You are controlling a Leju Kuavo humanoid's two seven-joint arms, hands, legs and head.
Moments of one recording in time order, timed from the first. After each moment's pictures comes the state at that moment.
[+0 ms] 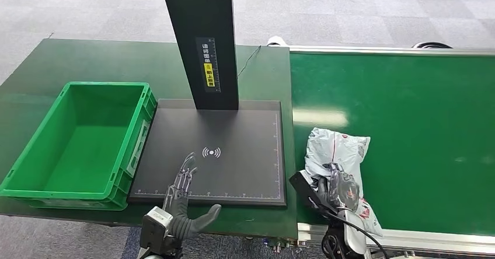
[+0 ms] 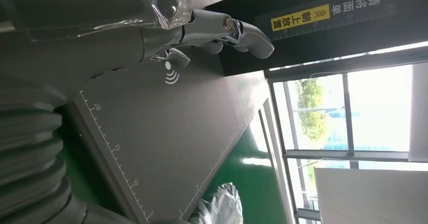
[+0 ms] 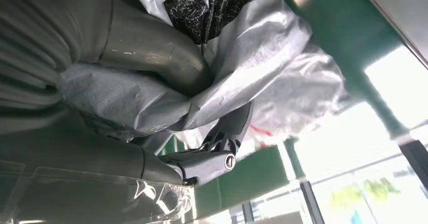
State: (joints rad) left arm 0.09 -0.27 -0.21 -1.38 -0.38 -0.02 -0.56; right arm -0.13 0.16 -0.03 -1.01 1.15 -0.43 -0.07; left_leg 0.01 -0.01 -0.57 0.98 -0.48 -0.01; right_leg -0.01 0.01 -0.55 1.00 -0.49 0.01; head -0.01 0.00
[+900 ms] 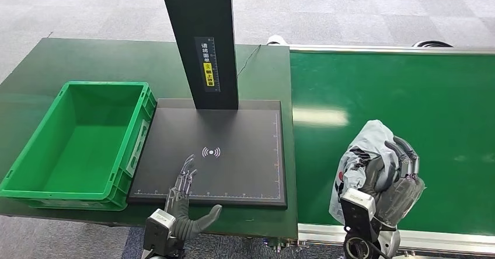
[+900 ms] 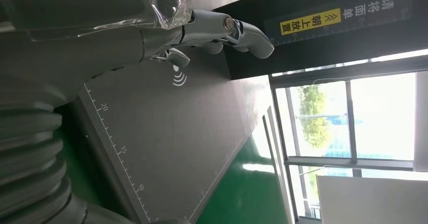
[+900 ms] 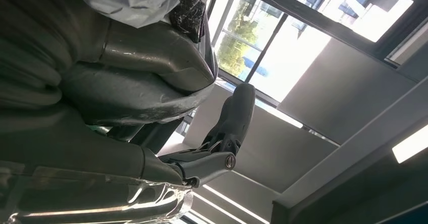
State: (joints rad) left arm 0.08 -0.27 -0.21 -1.32 -0.37 0.02 -0.61; right arm 0.00 0.31 -0.12 -1.51 0.65 -0.69 -0.69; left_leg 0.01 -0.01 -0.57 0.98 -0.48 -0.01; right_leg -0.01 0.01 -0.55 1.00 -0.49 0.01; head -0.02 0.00
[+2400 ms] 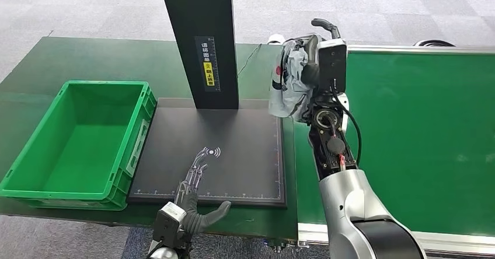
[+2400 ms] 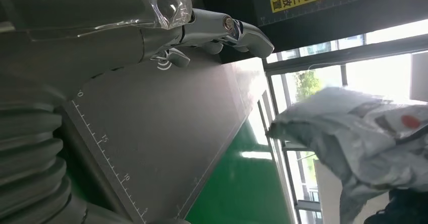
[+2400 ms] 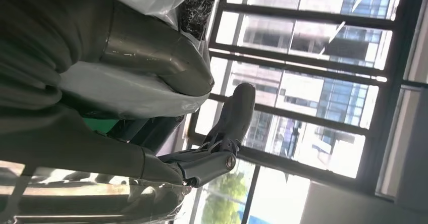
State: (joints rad) left arm 0.01 -0.27 -0.25 -1.25 -0.38 0.00 -0.61; right arm -0.89 0.28 -0.02 -0.67 0.34 -0.33 -0.54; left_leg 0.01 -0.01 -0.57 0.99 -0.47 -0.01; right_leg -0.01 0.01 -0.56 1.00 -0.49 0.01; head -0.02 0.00
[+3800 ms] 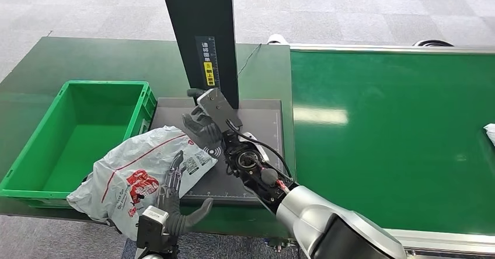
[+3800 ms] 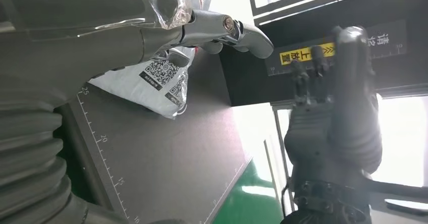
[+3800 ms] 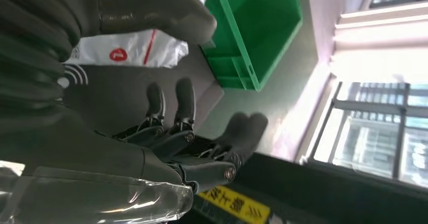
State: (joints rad) left arm 0.08 -0.27 -0.19 -1.36 -0.37 0.08 -0.58; right arm -0.93 0.34 1.03 -0.39 -0.54 -0.27 -0.42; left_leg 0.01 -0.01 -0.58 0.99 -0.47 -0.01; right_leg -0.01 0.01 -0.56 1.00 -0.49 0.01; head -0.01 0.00
